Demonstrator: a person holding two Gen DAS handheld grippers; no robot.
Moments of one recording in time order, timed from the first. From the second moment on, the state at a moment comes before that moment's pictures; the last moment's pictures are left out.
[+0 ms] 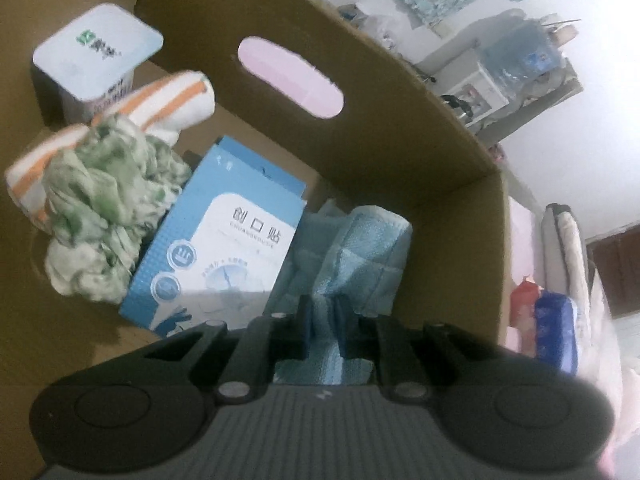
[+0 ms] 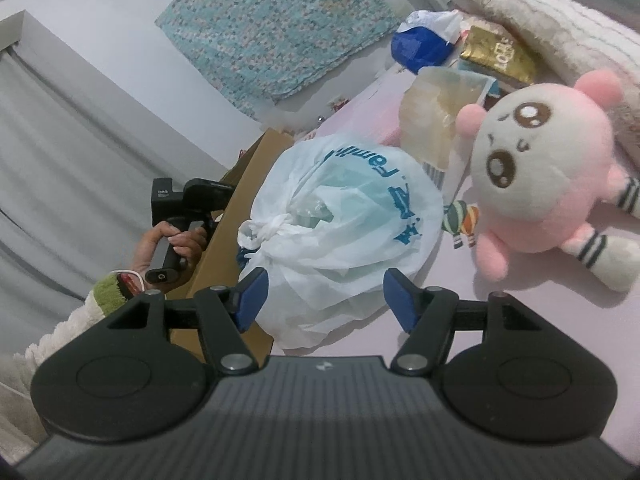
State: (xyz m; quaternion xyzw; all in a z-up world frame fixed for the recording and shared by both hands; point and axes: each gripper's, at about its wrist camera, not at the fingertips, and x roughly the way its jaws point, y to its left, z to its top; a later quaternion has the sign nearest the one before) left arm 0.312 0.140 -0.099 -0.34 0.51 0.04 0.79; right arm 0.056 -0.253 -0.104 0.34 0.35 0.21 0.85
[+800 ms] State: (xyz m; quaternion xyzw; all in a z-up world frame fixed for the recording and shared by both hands) left arm 0.195 0.099 0.054 -0.25 0.38 0.01 0.89; right arm 0.013 -0.279 -0.088 0.35 0.31 0.19 0.87
